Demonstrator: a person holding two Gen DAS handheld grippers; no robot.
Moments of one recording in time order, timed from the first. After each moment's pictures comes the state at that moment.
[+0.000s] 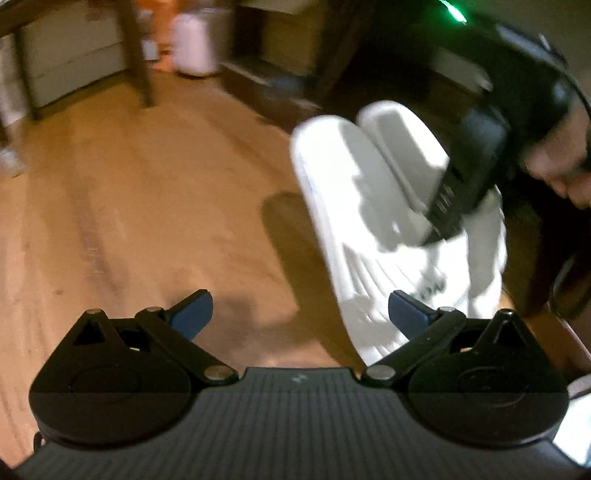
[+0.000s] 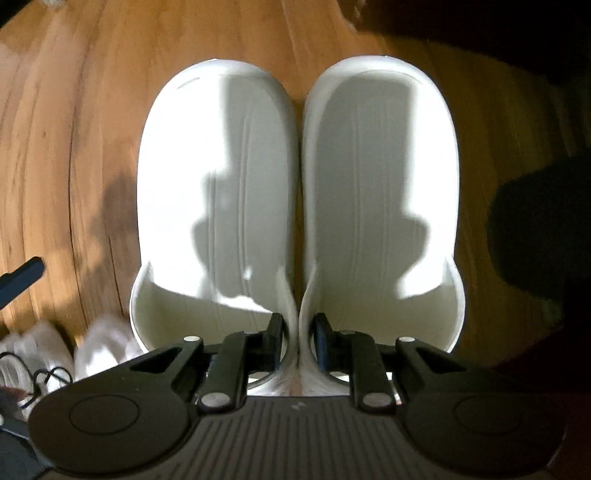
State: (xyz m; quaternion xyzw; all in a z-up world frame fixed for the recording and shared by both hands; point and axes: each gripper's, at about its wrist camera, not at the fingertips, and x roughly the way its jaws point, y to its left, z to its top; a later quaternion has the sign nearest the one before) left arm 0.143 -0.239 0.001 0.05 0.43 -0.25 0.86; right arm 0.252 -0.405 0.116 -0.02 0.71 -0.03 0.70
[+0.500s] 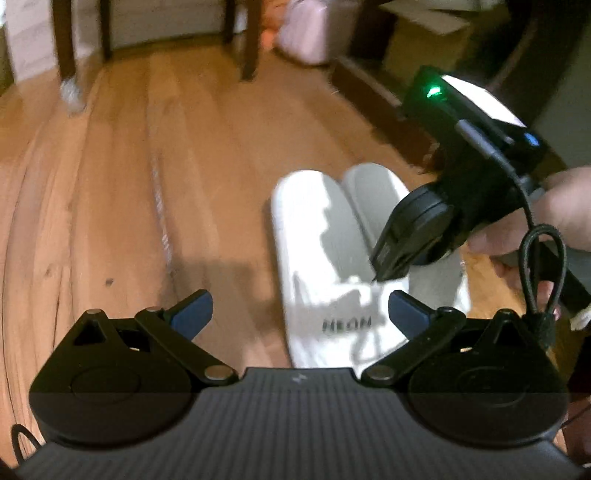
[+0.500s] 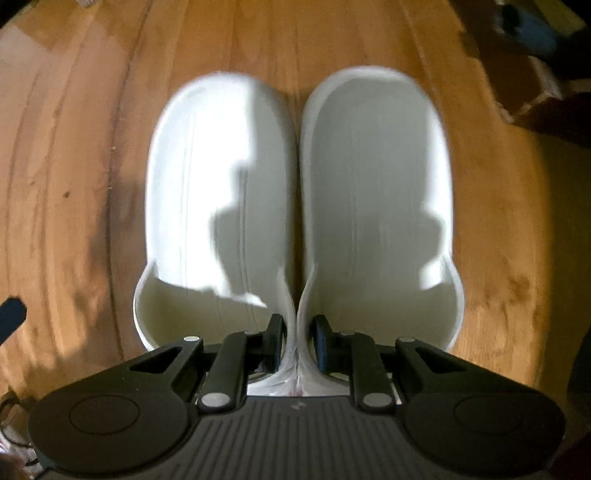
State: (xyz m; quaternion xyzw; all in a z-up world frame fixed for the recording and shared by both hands) left arm 0.248 -0.177 -0.047 -0.03 0.47 -0.17 0.86; right arm 0.401 -0.311 0.068 -0.02 0.70 0.02 0.72
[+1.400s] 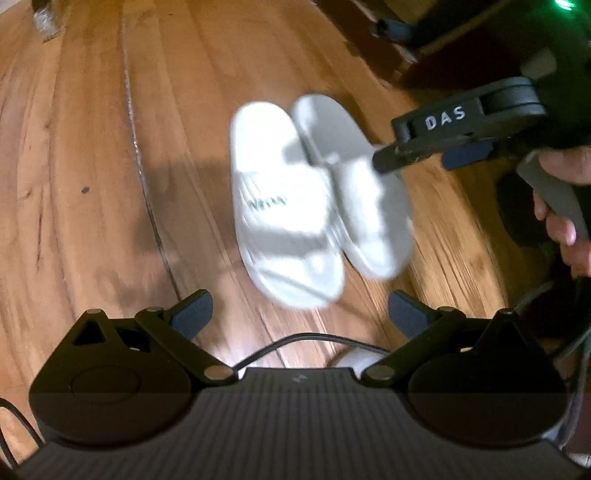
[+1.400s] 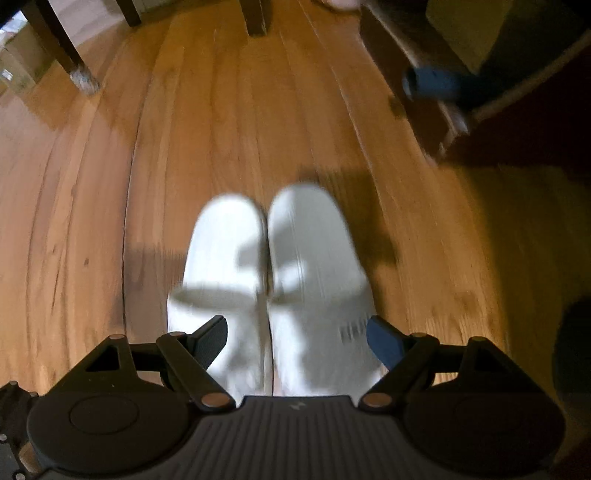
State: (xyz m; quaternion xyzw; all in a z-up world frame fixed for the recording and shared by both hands) left arm 0.183 -0.188 0.011 0.01 0.61 -0.22 0.76; right arm 0.269 -0.371 0.065 0.04 0.66 0.01 0.75
